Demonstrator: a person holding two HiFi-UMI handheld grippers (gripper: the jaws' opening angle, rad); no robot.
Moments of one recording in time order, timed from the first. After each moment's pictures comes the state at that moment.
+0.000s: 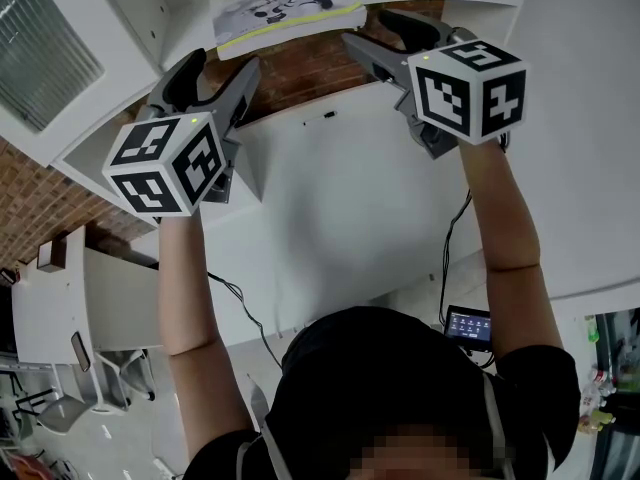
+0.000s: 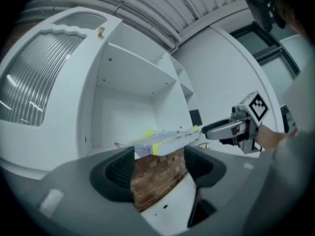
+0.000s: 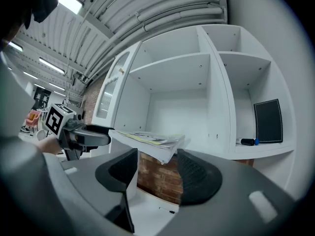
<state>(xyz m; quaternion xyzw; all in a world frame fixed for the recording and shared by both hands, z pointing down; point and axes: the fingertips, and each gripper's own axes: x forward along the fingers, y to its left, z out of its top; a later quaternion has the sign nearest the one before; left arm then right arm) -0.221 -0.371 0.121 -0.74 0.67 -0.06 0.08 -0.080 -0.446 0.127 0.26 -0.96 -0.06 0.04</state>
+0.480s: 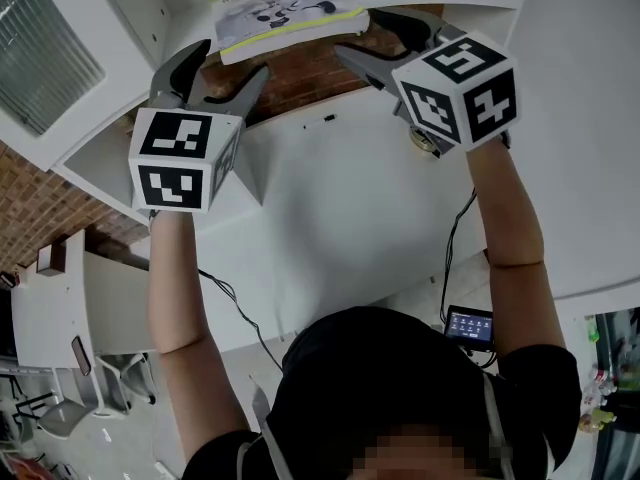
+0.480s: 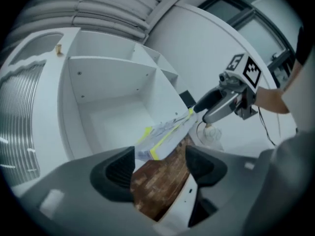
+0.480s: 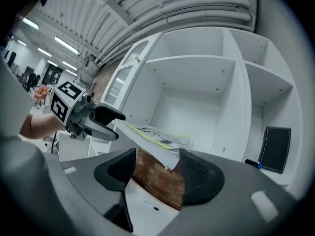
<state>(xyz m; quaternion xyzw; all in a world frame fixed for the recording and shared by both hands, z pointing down) -0.215 -0.382 0.122 -0.70 0.65 -0.22 0.18 -0.095 -0.438 0.125 0.25 -0.95 -0.16 0.10</state>
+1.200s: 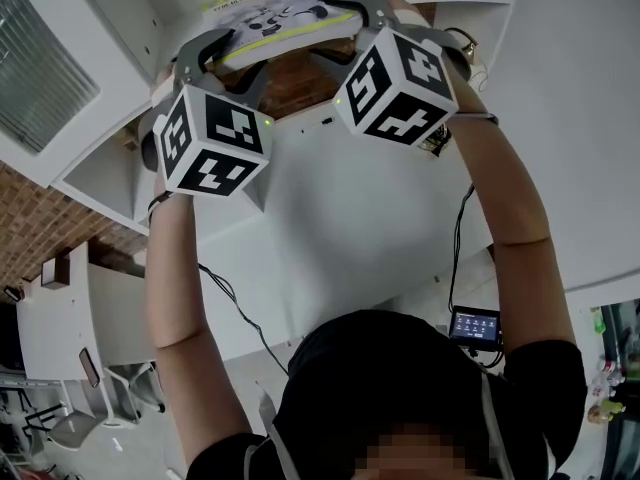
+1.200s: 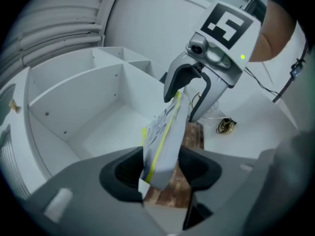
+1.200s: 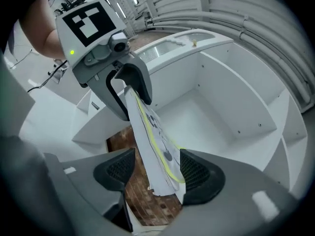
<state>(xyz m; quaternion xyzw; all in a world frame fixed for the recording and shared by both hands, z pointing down) -0.200 -0.415 0.127 -0.62 0.60 -0.40 0.29 -0.137 -0.451 0.127 0.27 -0.82 -0.46 0.24</state>
